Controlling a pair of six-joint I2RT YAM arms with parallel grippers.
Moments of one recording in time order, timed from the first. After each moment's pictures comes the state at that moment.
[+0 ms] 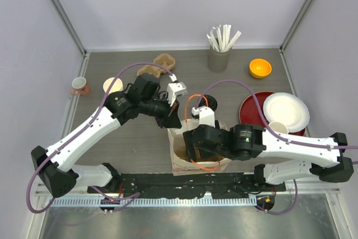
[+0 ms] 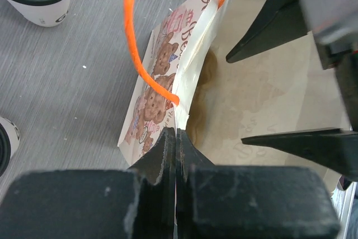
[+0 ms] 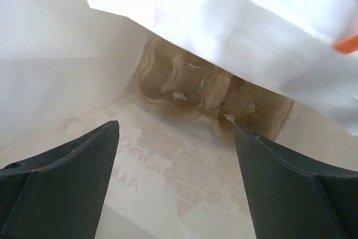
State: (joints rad) left arm -0.76 1.24 1.27 -0.76 0.60 -0.03; right arm 1.40 1.18 1.21 -1.03 0.40 0.89
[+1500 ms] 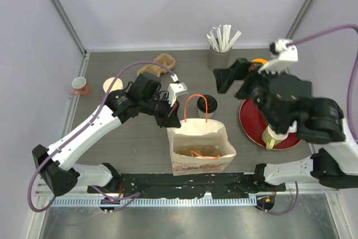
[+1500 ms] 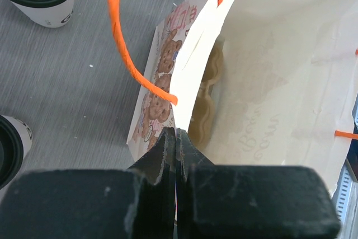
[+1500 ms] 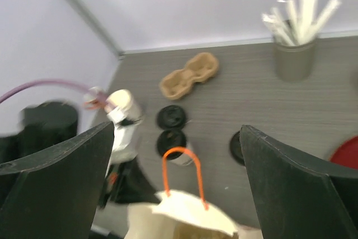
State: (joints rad) left arm -0.76 1.26 1.30 -0.81 0.59 0.04; right arm 1.36 1.10 1.85 -0.91 0.99 0.56
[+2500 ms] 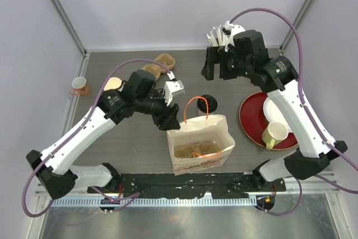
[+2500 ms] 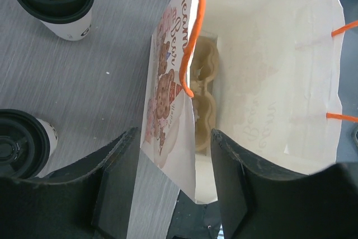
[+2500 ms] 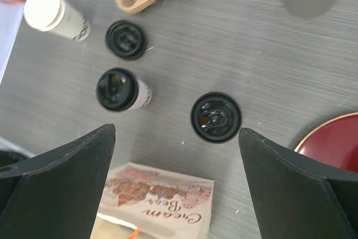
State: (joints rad) left arm -0.76 1.23 1.35 -0.85 0.57 0.11; right arm 0.57 1.43 1.88 -1.03 0.09 0.33
